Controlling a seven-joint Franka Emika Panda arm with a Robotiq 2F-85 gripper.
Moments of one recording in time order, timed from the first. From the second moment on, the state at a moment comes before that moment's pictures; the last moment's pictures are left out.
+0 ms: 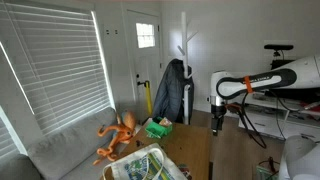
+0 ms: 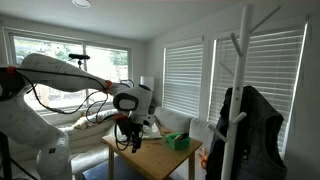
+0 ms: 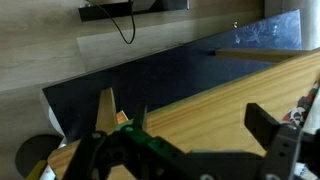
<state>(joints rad) -0.10 -0.57 -0.29 -2.54 0.01 1.83 -0.19</state>
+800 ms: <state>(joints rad) -0.18 -0.47 -0.28 -2.54 0.01 2.39 -0.15</state>
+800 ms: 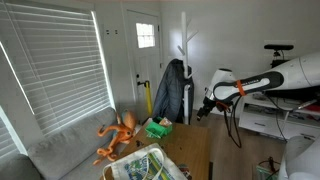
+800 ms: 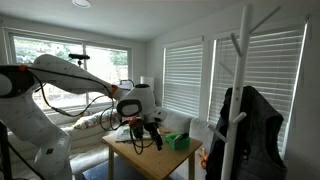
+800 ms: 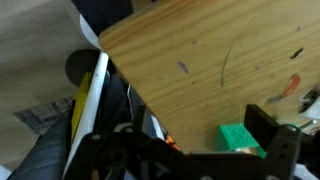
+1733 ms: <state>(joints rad) 0.10 -0.31 -0.43 -2.45 0.39 2.80 -0.31</state>
